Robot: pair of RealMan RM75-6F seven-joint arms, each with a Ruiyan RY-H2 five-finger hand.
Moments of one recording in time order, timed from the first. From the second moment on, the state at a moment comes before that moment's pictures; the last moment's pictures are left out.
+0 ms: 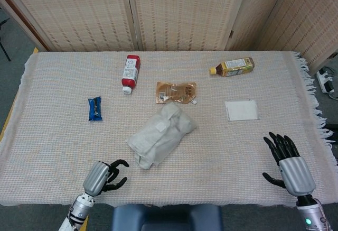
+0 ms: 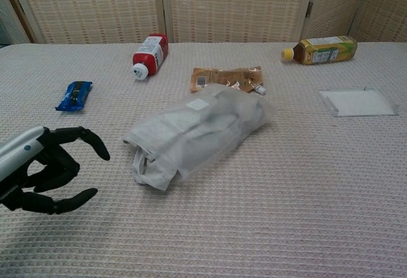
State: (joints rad) left arm -0.26 -1.75 0.03 -1.28 1.77 1.43 -0.24; right arm 0.09 -1.21 -0.05 -1.58 -1.65 1.55 -0.08
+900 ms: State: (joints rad) left arm -0.35 -2.08 0.00 -0.83 1.76 1.49 -0.14; right arm 0.10 -1.12 -0.04 -1.63 -1.63 1.49 0.09
